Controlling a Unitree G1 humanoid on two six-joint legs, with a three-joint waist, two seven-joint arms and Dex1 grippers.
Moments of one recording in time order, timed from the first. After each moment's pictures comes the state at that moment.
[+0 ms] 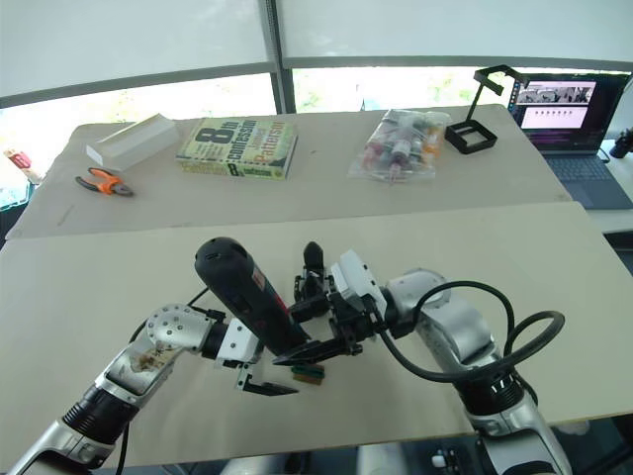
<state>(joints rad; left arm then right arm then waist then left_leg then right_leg) -0.26 0.61 -0.37 -0.10 -0.16 -0.05 -1.28 -0.44 -0.50 0.28 -0.31 0.61 0.44 1.33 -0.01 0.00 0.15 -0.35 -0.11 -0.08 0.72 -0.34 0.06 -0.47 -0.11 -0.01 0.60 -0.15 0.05</state>
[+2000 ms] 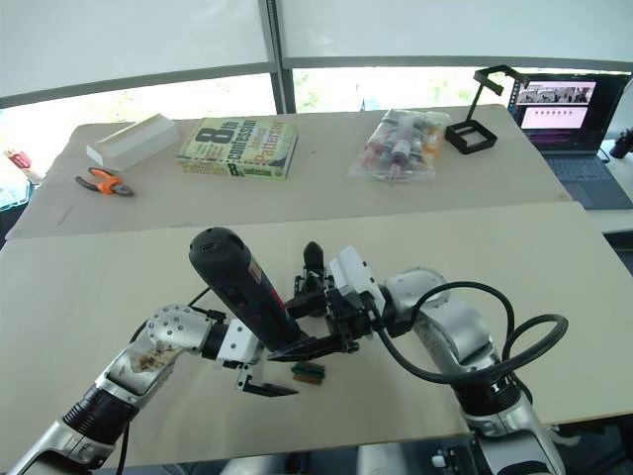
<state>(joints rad) -0.26 0.61 -0.37 -0.10 -0.16 -0.05 -1.28 -0.44 -0.46 0.26 -0.31 0.61 0.44 1.31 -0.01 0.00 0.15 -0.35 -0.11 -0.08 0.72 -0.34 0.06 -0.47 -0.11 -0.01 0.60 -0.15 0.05</state>
